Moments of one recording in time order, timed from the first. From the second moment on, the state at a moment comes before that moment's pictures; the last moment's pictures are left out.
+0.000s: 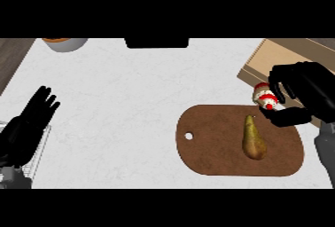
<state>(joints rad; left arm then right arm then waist) -0.03 0.21 0.23 -1.65 0.21 -0.12 0.29 -0.41 -0.44 0.03 -1.70 0.83 0.40 0.05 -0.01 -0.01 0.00</state>
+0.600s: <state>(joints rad) -0.07 0.21 0.22 -1.65 0.20 -0.11 0.31 -0.58 -0.51 -0.22 -1.73 0.78 0.45 0.25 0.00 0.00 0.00</state>
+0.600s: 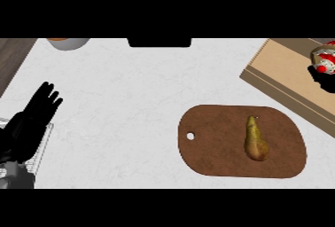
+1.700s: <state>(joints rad) -0.06 0.20 0.22 -1.66 0.20 -0.13 0.30 -0.78 -0.61 -0.27 -0.81 0.89 0.05 -0.26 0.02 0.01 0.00</state>
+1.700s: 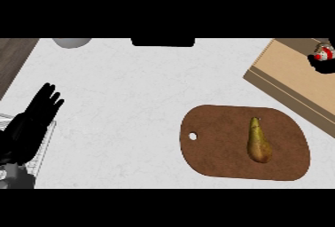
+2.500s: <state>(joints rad) -0.06 0.19 0.21 -1.64 0.19 -0.13 0.28 -0.87 -0.63 -0.38 -0.38 0.82 0.02 -0.44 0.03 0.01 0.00</state>
